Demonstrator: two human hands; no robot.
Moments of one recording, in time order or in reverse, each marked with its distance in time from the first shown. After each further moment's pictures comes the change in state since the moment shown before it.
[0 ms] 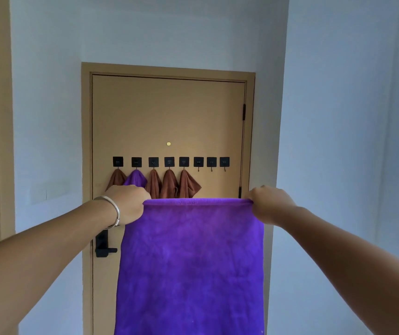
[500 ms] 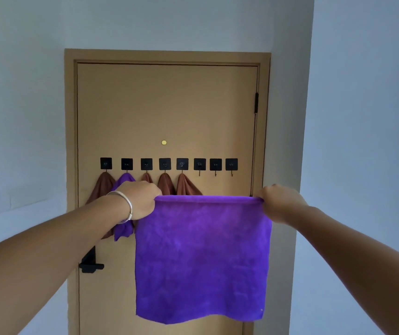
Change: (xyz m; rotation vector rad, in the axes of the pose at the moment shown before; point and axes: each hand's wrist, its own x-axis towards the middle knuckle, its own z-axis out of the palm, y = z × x) left_hand 0.206 0.032 0.073 0.011 -0.027 -0.045; right_hand 0.167 0.107 0.116 0.026 -0.015 0.026
